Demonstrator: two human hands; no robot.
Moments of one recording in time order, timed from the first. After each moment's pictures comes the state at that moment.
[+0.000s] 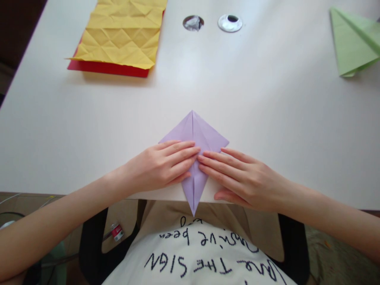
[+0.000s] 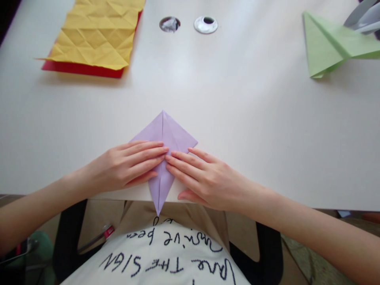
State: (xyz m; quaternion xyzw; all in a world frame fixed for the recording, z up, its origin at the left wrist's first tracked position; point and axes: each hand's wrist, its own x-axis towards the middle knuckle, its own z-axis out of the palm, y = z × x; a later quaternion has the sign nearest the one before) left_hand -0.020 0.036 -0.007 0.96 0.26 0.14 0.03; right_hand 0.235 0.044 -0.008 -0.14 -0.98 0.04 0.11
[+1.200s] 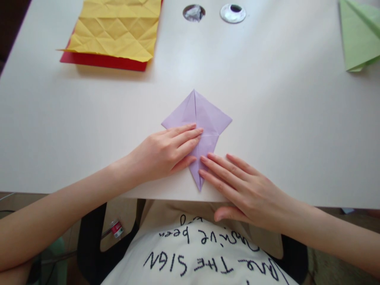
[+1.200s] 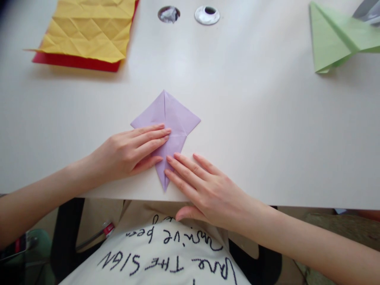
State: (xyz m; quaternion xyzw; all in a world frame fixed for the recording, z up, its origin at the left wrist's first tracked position) left_hand -0.008 0.050 -0.008 0.93 0.32 0.16 0.05; right_hand 0.234 0.017 -0.011 -0.19 -0.98 0.06 0.07
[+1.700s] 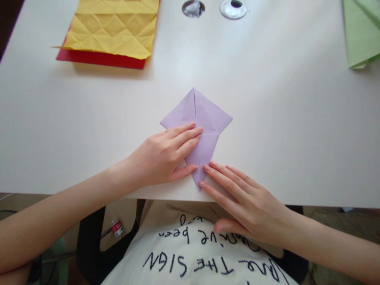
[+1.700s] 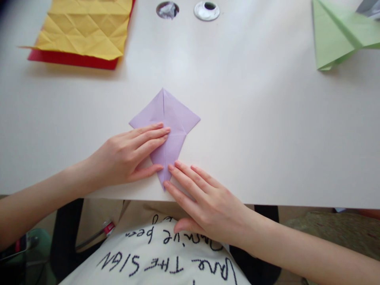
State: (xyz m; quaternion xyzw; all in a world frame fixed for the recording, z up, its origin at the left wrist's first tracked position) left_hand -0.006 0.045 -0.007 0.93 0.33 0.14 0.07; right_hand 0.236 -0.004 -0.014 -0.21 -0.96 0.12 0.11
